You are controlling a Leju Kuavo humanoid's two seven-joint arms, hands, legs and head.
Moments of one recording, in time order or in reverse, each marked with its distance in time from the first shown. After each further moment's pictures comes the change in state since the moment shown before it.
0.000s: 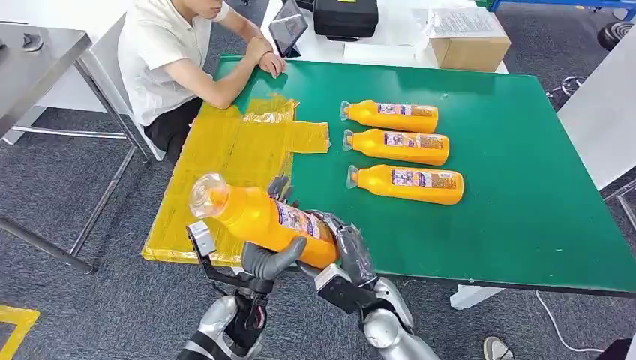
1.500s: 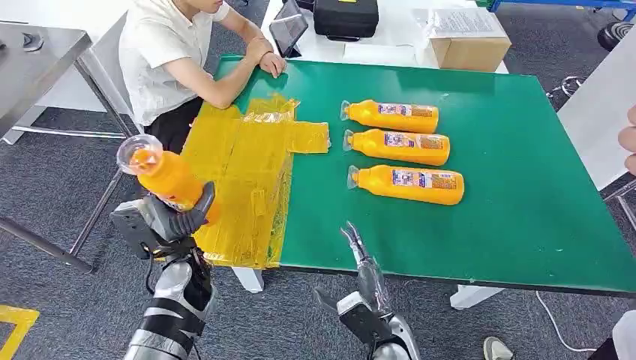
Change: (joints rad) left arm -0.155 0.054 0.366 0.096 -0.454 0.735 -0.174; right arm 0.183 0.017 -0.117 0.001 -0.054 -0.146 -0.091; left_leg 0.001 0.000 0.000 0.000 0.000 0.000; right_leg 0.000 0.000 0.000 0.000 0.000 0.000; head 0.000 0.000
